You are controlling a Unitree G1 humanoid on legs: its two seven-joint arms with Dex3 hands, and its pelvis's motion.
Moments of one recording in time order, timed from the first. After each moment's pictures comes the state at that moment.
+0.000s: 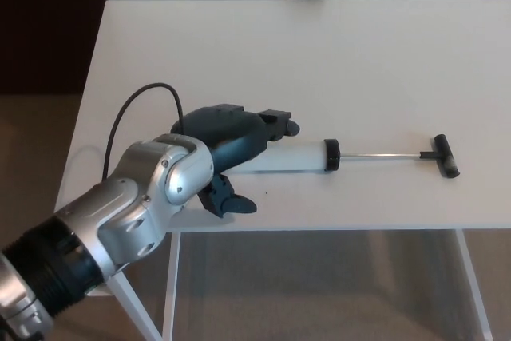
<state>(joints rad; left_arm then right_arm) -0.71 0.54 -0.89 0.18 0.41 0.30 -0.26 0.65 -0.21 -0.28 0.02 0.20 -0.07 0.24</state>
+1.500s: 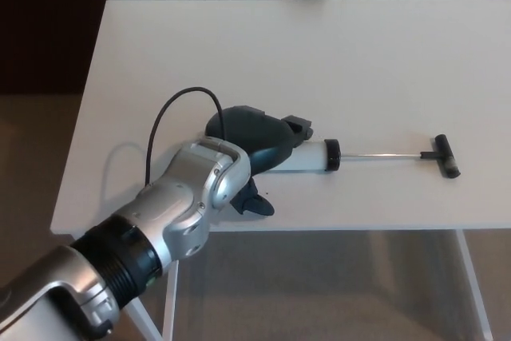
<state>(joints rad) -0.74 0.31 -0.87 0.49 0.70 0.22 -0.23 0.67 -0.21 -0.27 0.00 0.19 -0.13 0.24</state>
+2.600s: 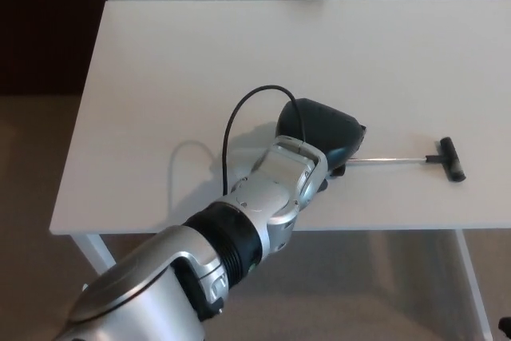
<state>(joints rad) -0.91 -0.06 -0.89 0.98 0.82 0.21 -0.01 0.63 -0.20 -0.25 -0.06 0.26 -0.12 0.27</state>
